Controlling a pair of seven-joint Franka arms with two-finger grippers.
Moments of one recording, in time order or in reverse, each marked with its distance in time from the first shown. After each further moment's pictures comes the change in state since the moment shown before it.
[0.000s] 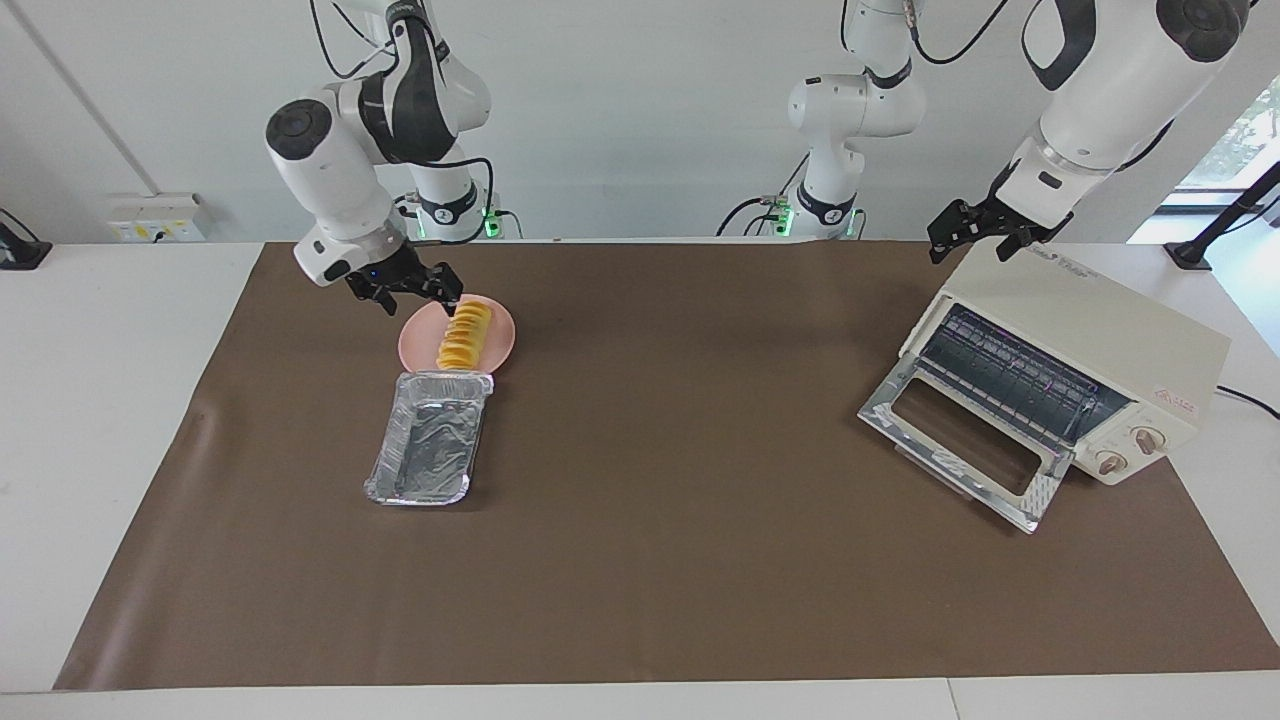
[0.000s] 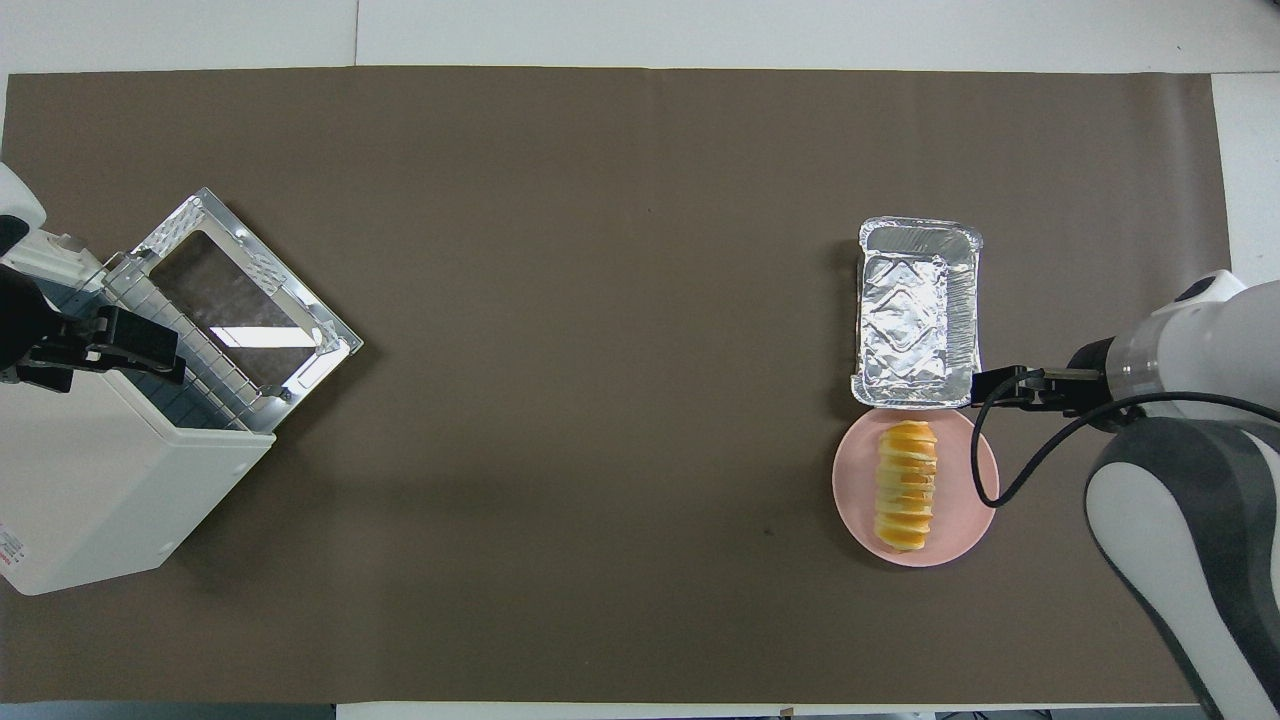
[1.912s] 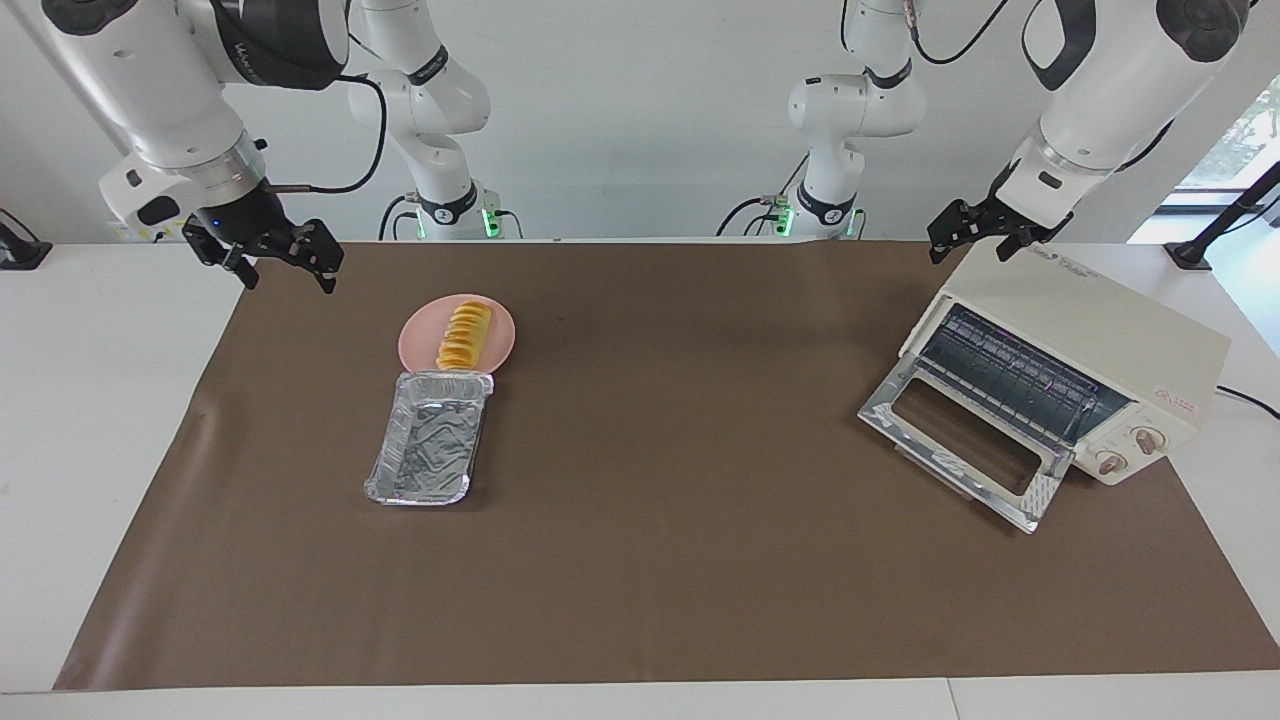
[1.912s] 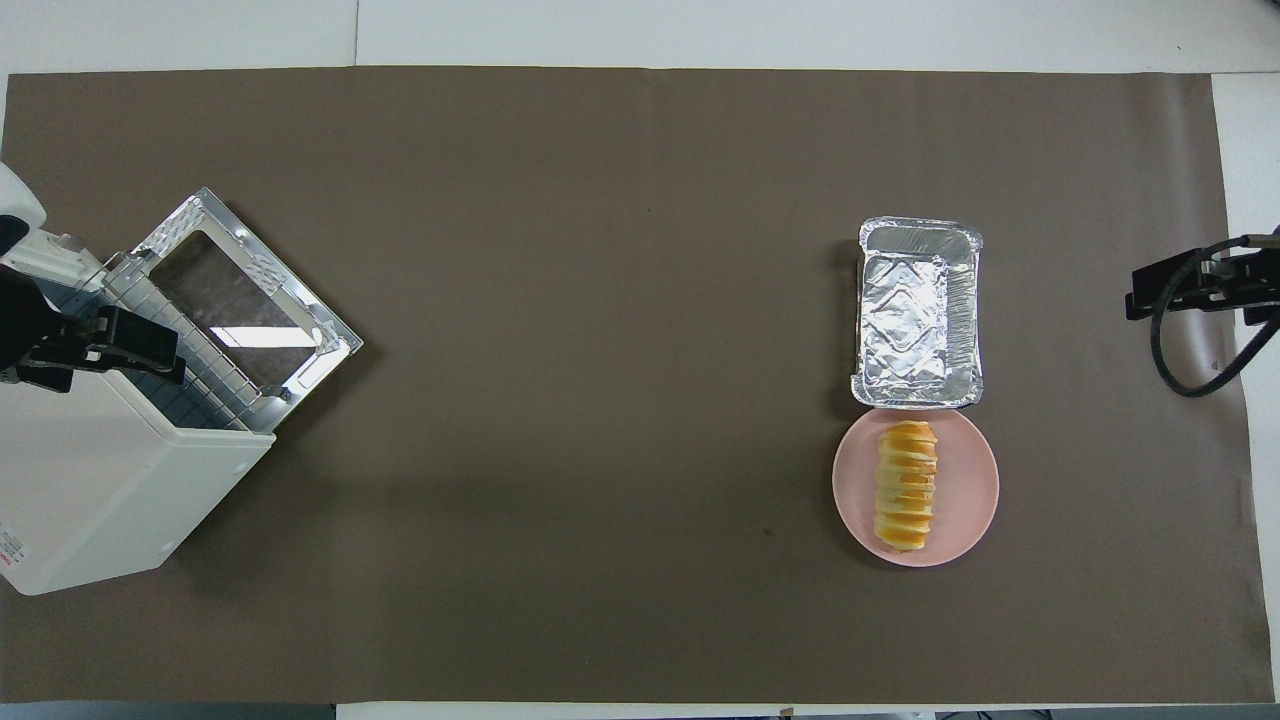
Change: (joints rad) left arm 0.000 0.000 0.000 0.000 0.000 0.000 0.000; right arm -0.041 0.186 -0.016 0.520 -0.101 -0.360 -0.046
